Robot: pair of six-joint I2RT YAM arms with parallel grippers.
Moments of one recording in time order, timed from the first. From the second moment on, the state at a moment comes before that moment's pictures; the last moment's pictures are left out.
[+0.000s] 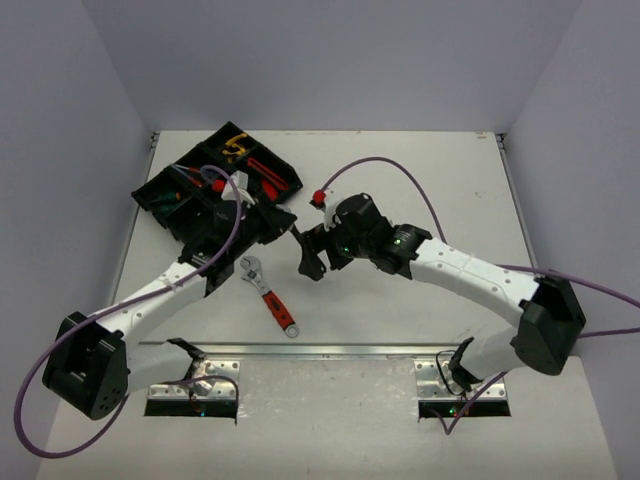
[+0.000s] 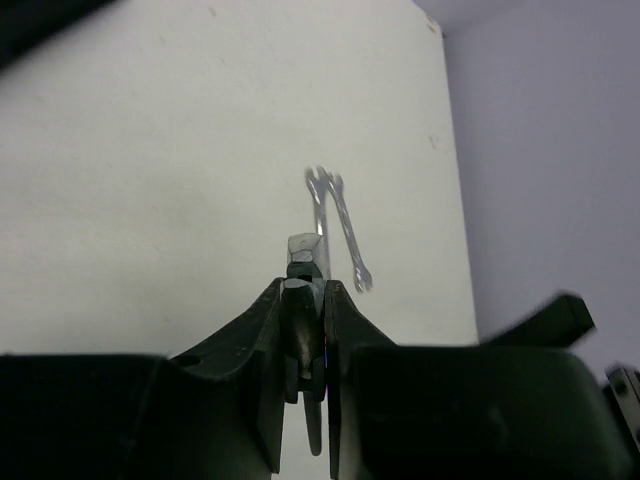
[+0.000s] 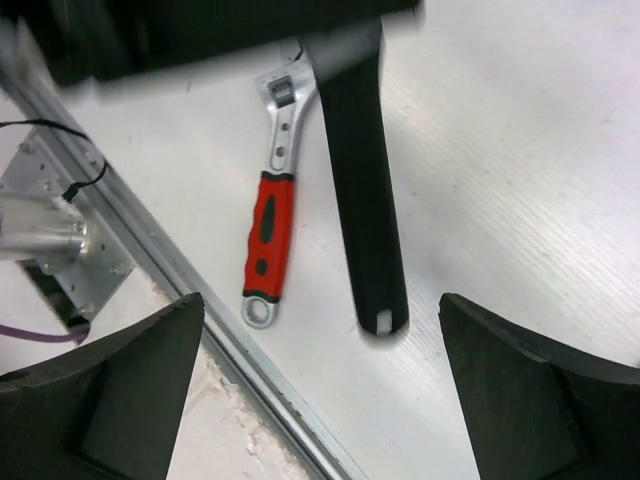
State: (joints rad) left arm -0.46 1.13 0.61 0.21 0.05 -0.91; right arm 0.85 1.46 1.07 -0.30 -0.16 0.29
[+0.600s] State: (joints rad) left arm -0.03 1.53 1.12 -0.15 -0.36 -0.73; right arm 0.77 1.09 0.81 -0.35 0.02 0.28
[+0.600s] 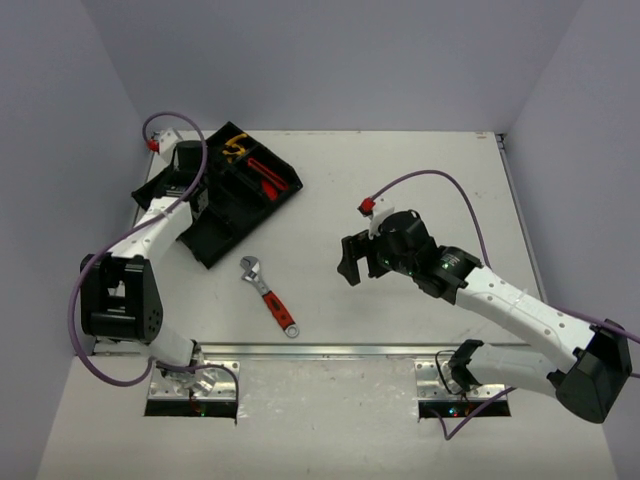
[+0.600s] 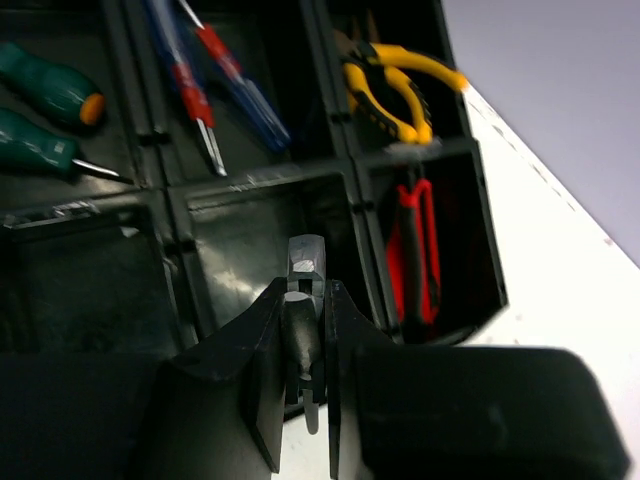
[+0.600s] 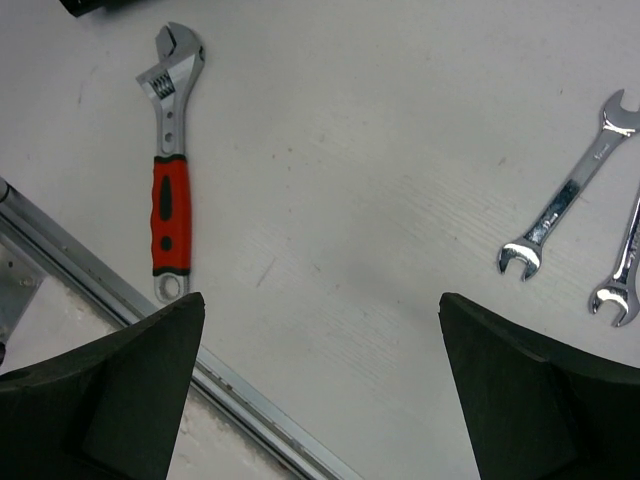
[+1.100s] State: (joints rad) left arm 0.00 1.58 1.17 -0.11 -0.33 -0.75; right arm 0.76 1.08 0.79 -0.36 0.01 0.27
